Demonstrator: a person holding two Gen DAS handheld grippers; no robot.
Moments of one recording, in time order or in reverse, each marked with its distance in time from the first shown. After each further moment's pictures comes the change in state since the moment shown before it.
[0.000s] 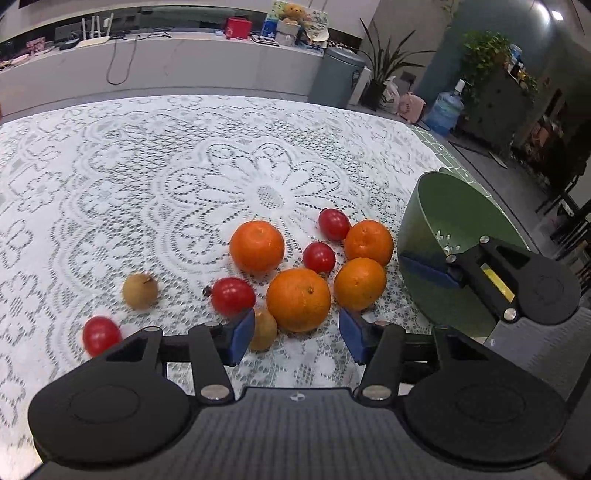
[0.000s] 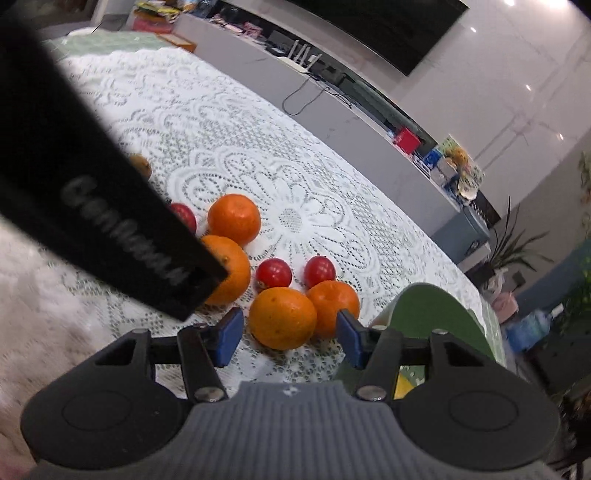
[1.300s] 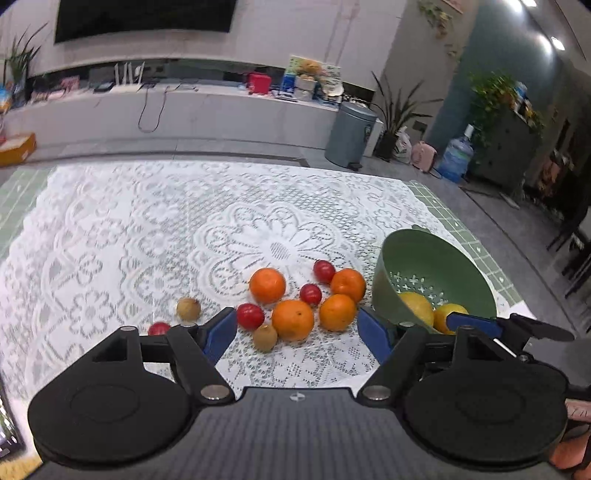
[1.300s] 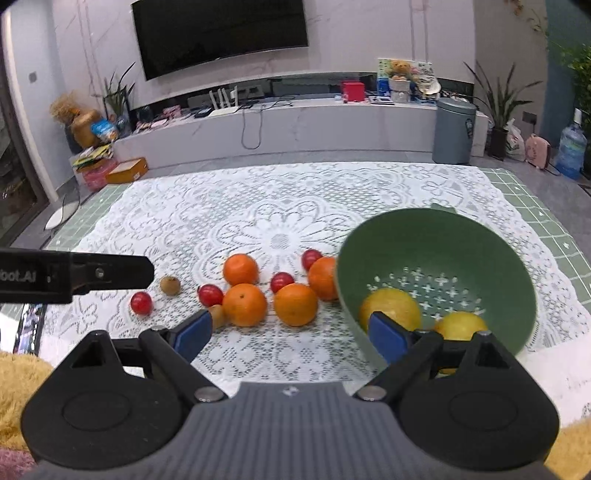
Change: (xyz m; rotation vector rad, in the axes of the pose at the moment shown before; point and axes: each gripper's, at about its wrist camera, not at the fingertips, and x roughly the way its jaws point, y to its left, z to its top) left arm -0.102 -0.024 -0.011 -0.042 -0.176 0.075; right arm -0.091 -0.076 -0.030 0.697 -0.046 0.223
